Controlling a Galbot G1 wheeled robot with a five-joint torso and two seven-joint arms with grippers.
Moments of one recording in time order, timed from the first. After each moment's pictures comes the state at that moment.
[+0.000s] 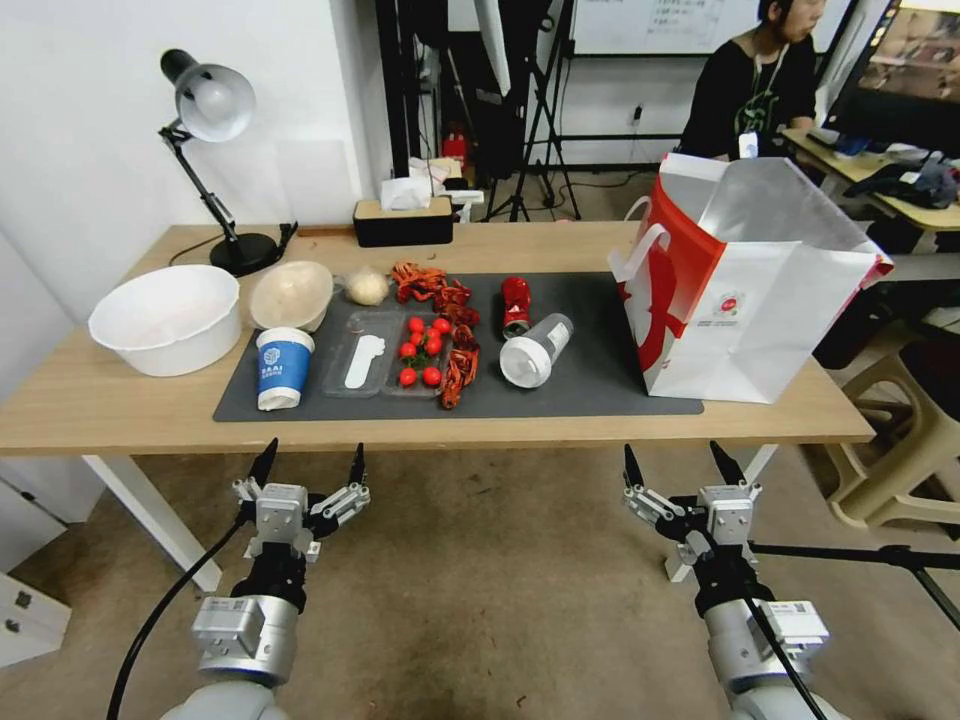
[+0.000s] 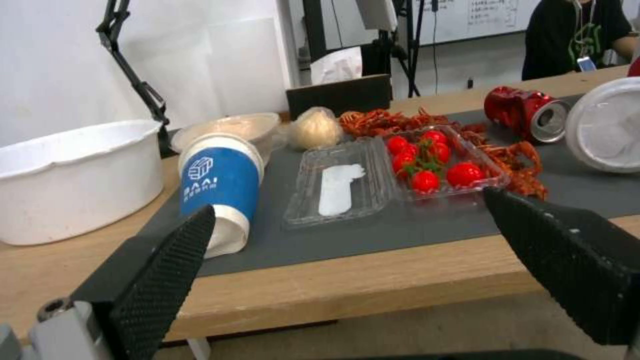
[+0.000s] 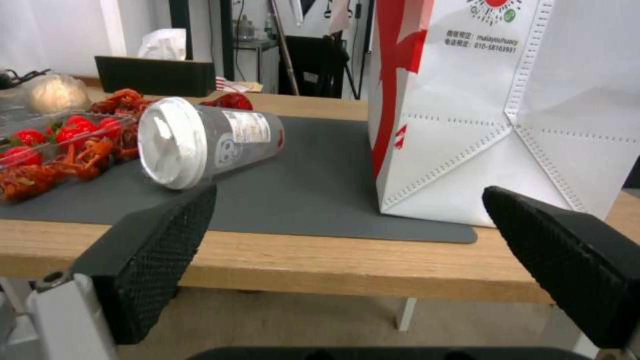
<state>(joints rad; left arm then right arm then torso) 1.80 -1.50 -0.55 -2.30 0.00 0.00 0.00 -1.80 1.50 0.55 2.30 0.00 0.00 0.00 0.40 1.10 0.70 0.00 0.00</state>
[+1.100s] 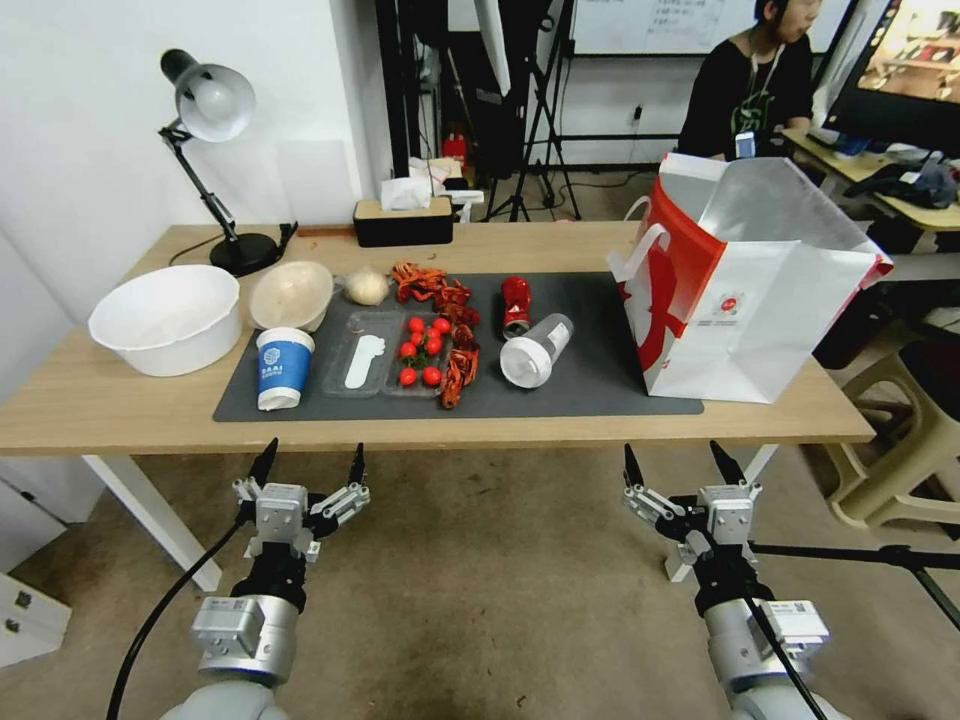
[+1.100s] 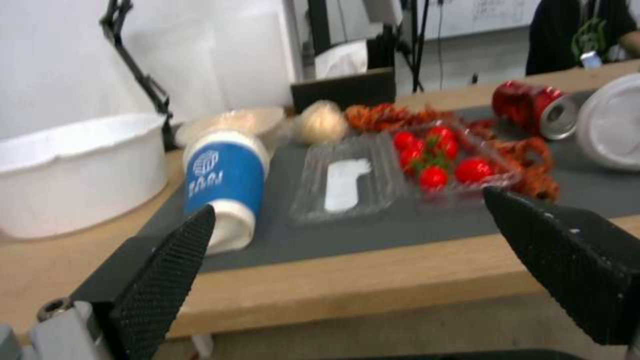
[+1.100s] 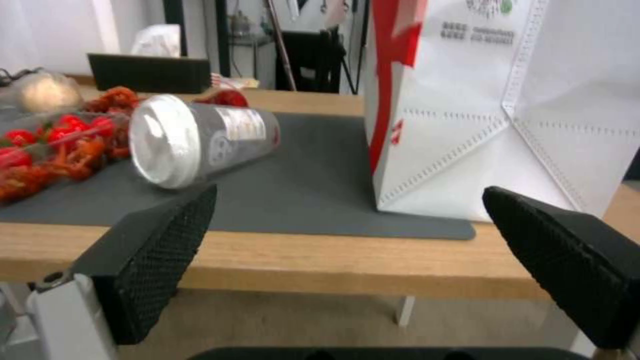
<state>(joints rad) 1.78 -1.50 -0.56 -2.30 -0.01 0.03 0.00 -1.78 1.50 0.55 2.30 0.01 -0.03 0.01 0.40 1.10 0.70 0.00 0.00</state>
